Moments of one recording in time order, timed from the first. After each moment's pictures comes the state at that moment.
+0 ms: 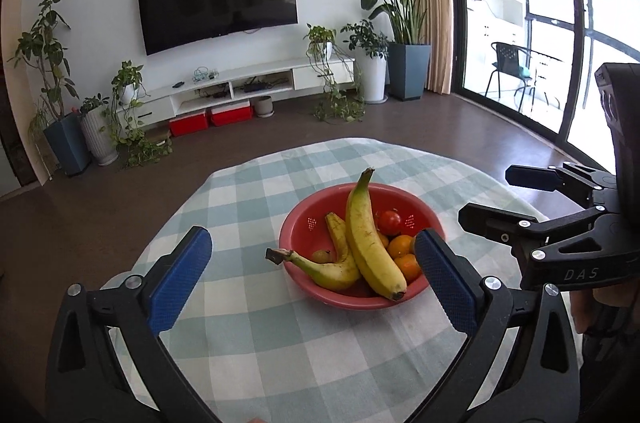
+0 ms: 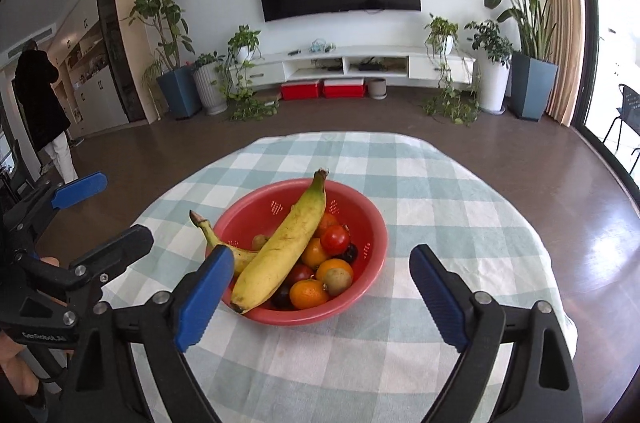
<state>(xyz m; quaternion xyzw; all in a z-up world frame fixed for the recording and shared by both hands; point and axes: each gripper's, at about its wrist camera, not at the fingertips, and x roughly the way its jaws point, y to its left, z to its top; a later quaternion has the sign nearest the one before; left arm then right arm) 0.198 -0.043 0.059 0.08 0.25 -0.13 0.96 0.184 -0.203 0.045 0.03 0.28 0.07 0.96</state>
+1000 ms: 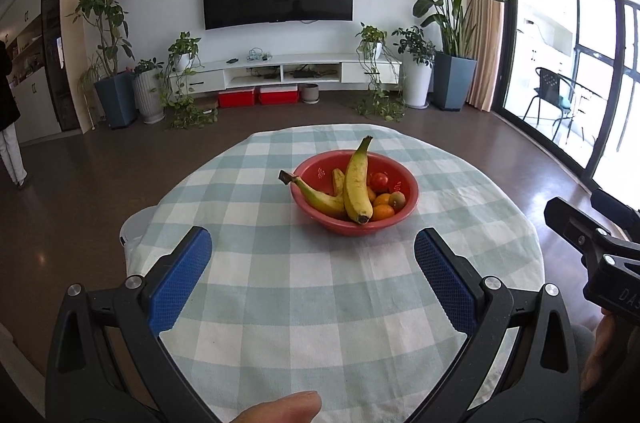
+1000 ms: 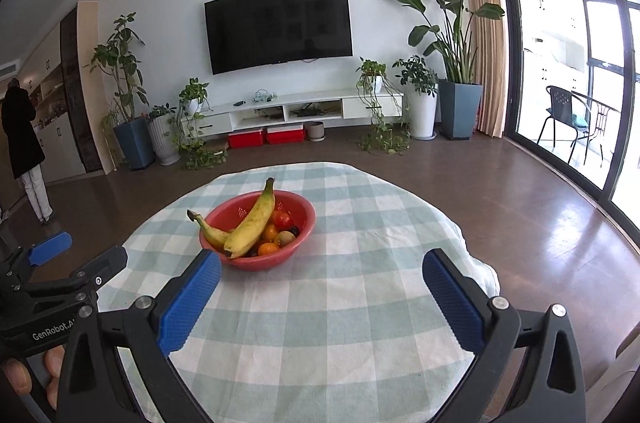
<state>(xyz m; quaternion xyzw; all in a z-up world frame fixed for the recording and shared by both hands) 0.068 -0.055 0.064 0.02 0.28 -0.04 0.96 0.040 -0.223 0.065 0.06 0.25 -0.04 0.97</state>
